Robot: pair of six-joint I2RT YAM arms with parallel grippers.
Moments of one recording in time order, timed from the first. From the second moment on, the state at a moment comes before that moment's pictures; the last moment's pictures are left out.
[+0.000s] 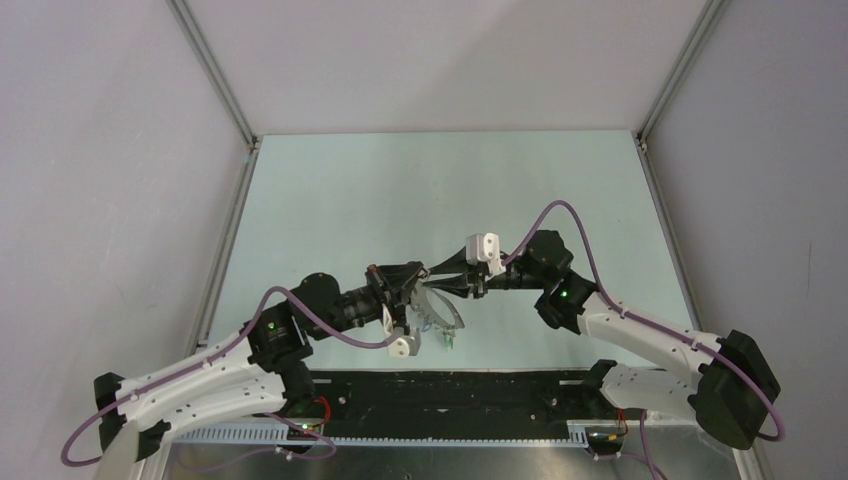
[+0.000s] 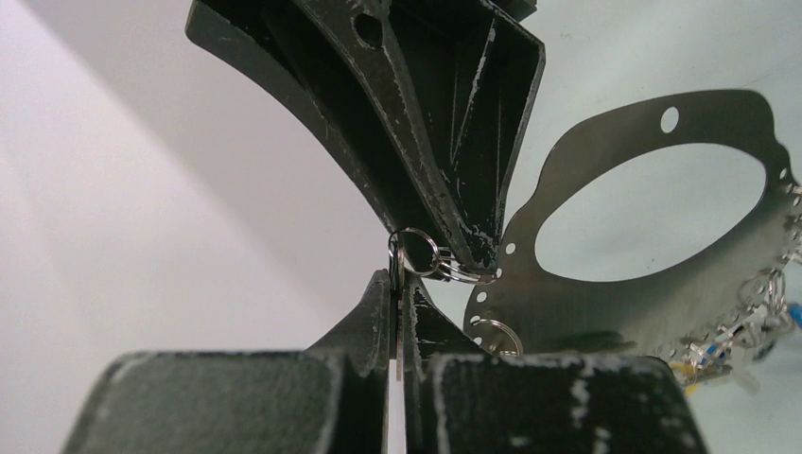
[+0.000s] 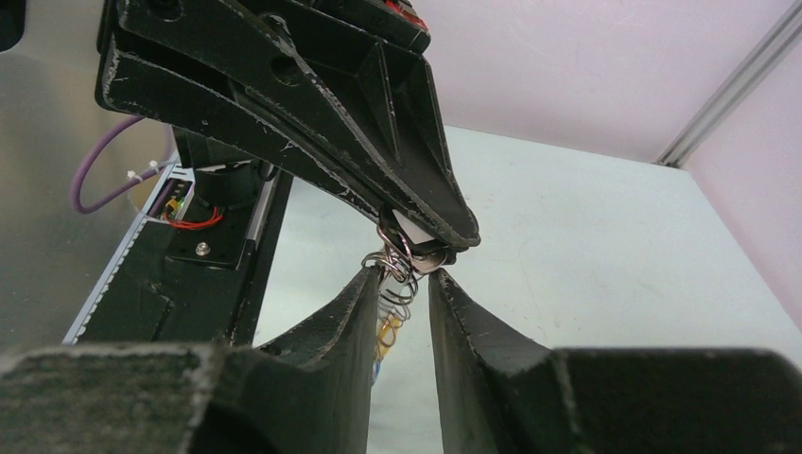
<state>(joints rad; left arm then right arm) -1.08 0.67 0.64 -0.08 0.07 1.17 0.83 1.11 0.68 0.51 -0.76 -0.19</state>
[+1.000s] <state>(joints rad) -1.08 0.66 0.63 -0.06 0.08 1.17 0.75 0.99 0.68 0.45 -0.71 0.07</state>
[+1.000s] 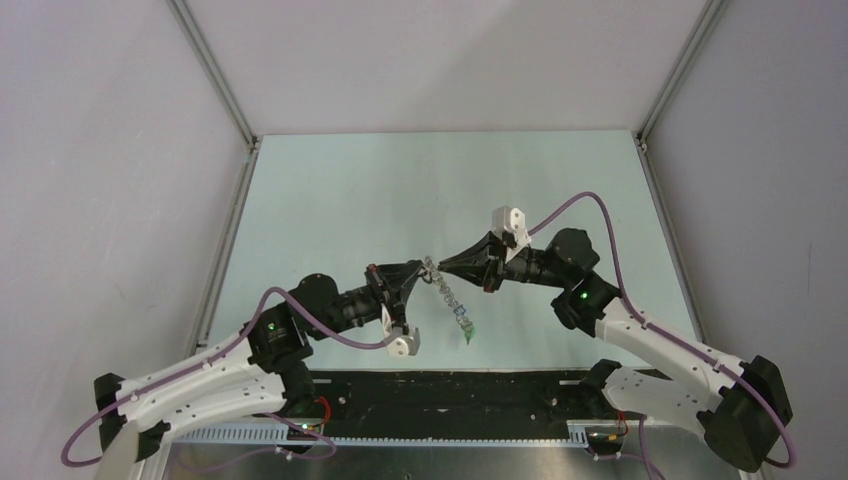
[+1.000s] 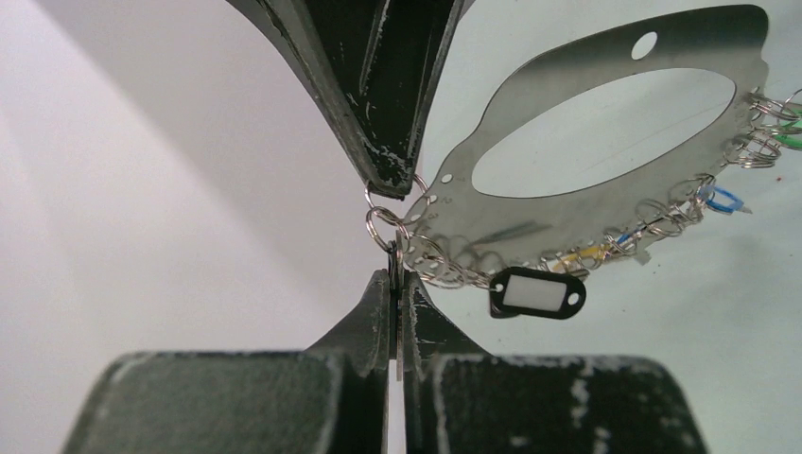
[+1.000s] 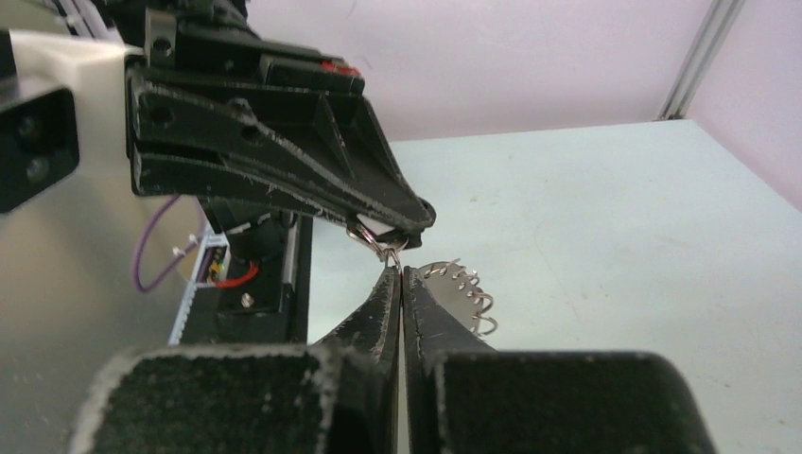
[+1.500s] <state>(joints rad) -1.07 0.75 0.63 0.00 0.05 1.04 0.81 0.97 0.66 0.52 -0.39 0.25</state>
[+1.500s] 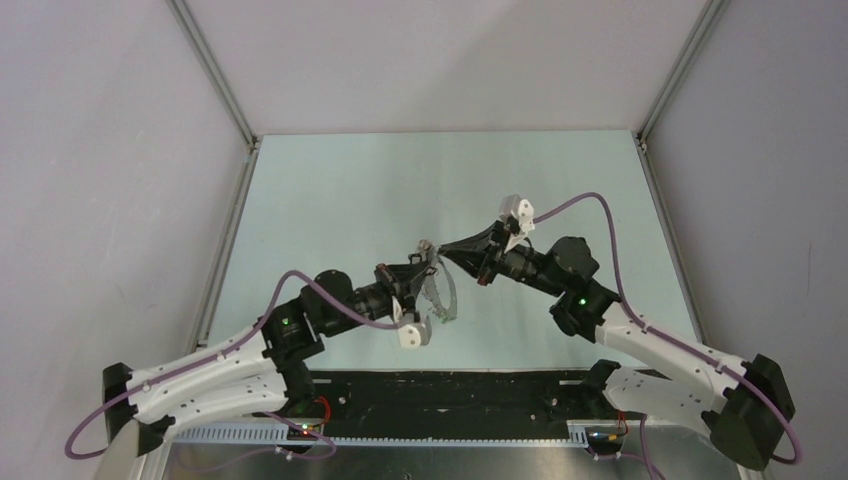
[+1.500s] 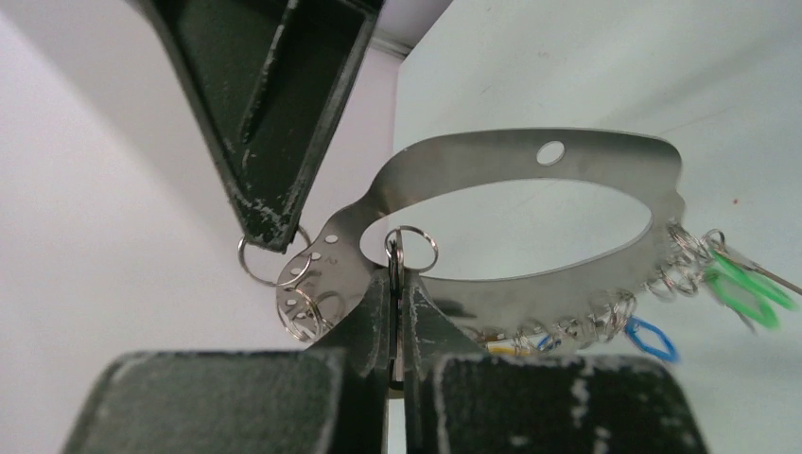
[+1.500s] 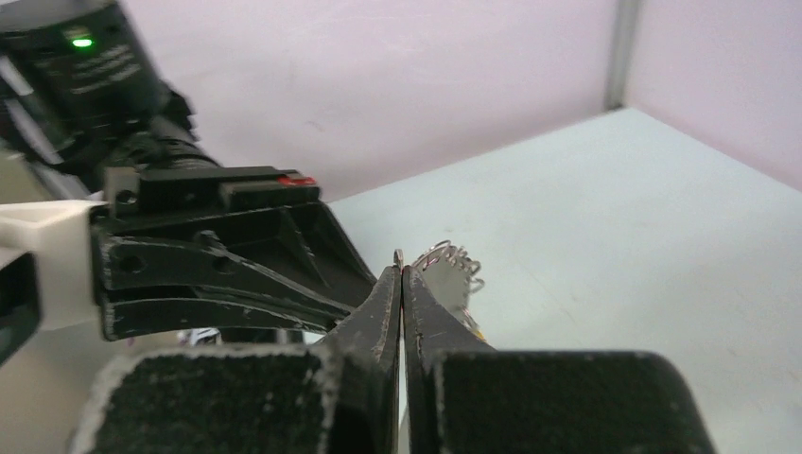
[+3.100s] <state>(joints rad) -0.61 0.87 0.73 0.12 0.22 -0.14 0.63 0.76 0.61 0.22 -0.07 0.11</state>
